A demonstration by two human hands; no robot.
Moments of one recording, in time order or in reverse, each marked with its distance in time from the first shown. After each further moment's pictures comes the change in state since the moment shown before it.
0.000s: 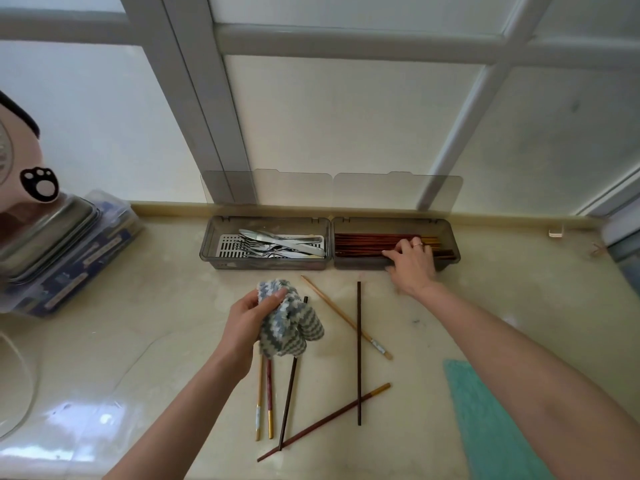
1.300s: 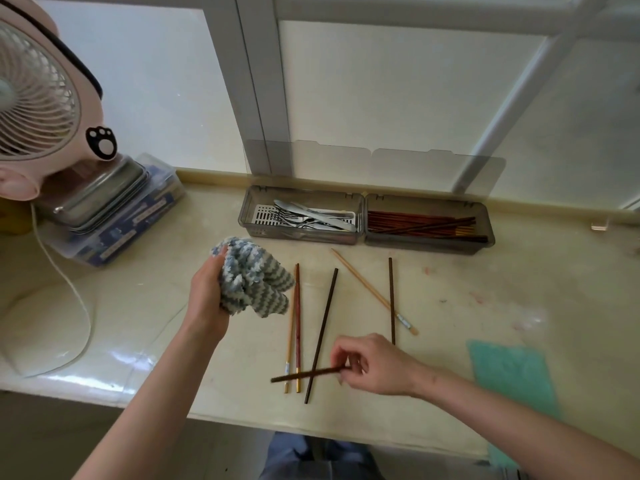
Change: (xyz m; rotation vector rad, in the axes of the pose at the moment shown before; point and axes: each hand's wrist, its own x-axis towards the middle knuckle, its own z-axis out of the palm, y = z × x) left_hand -0.020 0.012 -0.075 -0.159 0.256 0.135; right_hand -0.187 -0.115 -0.044 0.856 -0.436 -0.696
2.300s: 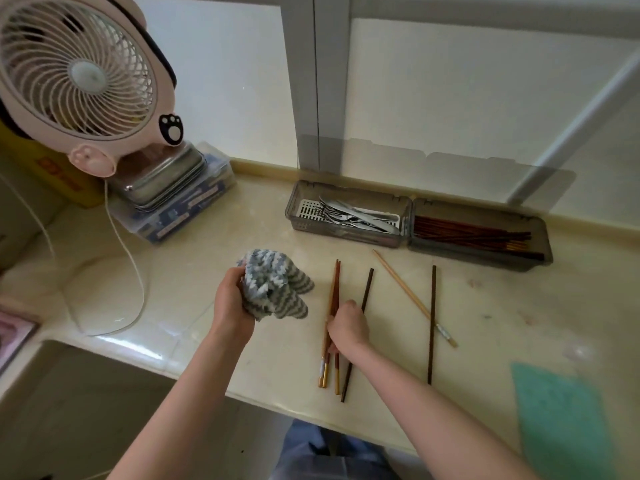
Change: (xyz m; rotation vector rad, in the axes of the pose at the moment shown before) left_hand -0.003 -0.014 -0.041 -0.289 0.165 -0.143; right_hand 0.141 0.015 0.082 0.049 0.411 0.774
